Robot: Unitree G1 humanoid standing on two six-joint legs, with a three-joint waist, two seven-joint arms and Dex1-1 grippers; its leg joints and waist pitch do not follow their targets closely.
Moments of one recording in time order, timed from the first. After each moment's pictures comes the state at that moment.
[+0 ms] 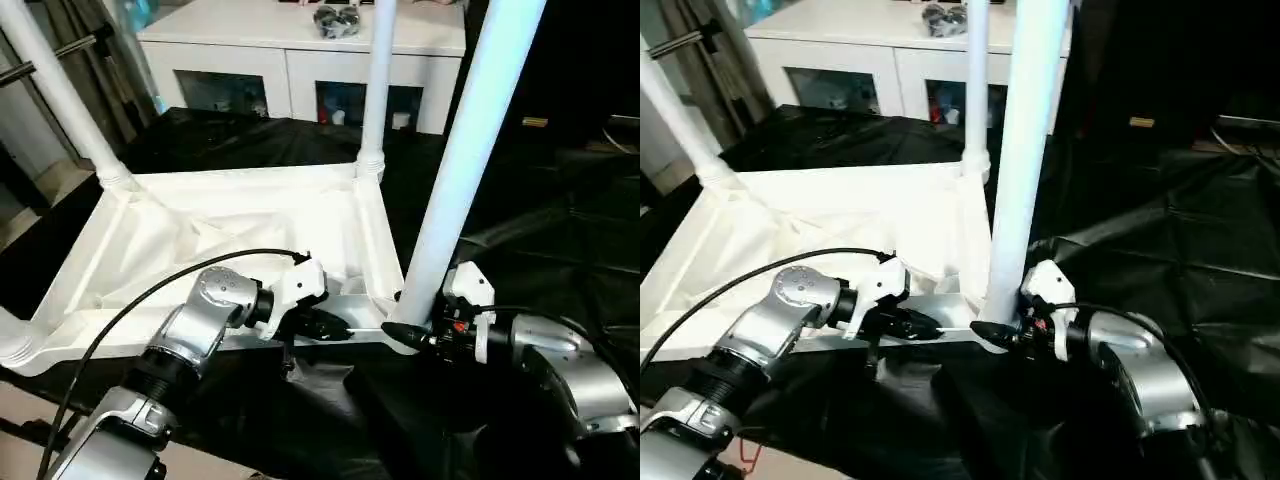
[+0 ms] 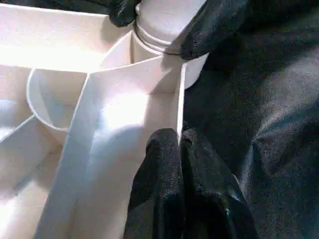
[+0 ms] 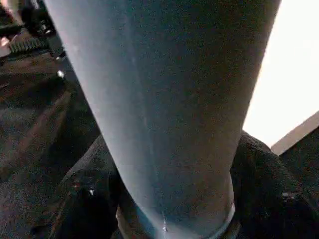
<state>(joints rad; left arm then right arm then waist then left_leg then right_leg) -0.54 0.27 -0.33 0.50 0.01 0.16 -1.21 -0.19 -0.40 0.08 0.18 0.20 0.24 0.98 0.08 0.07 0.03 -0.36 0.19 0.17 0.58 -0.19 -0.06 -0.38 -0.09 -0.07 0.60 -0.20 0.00</state>
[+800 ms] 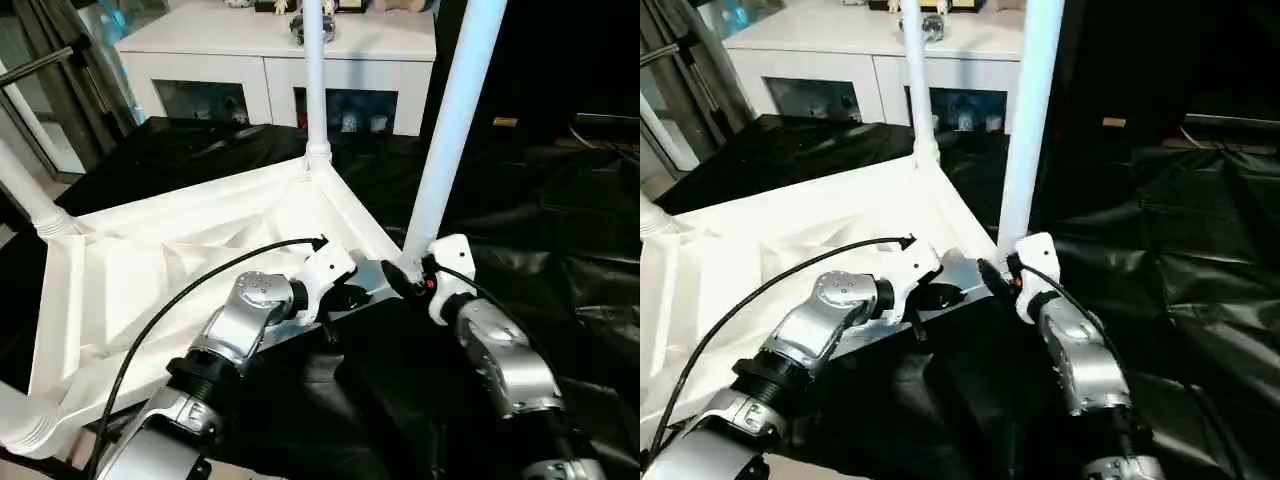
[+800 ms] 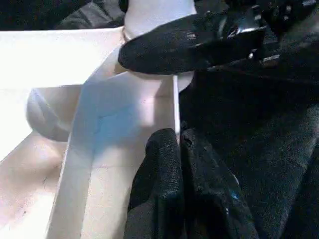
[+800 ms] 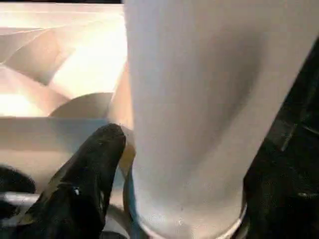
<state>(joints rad) -0.56 0.11 -0.29 0.54 0.07 0.22 -0.90 -0.30 -0.19 0.02 0.36 0.05 0.15 0.49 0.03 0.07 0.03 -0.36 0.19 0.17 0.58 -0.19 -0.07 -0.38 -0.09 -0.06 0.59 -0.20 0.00</state>
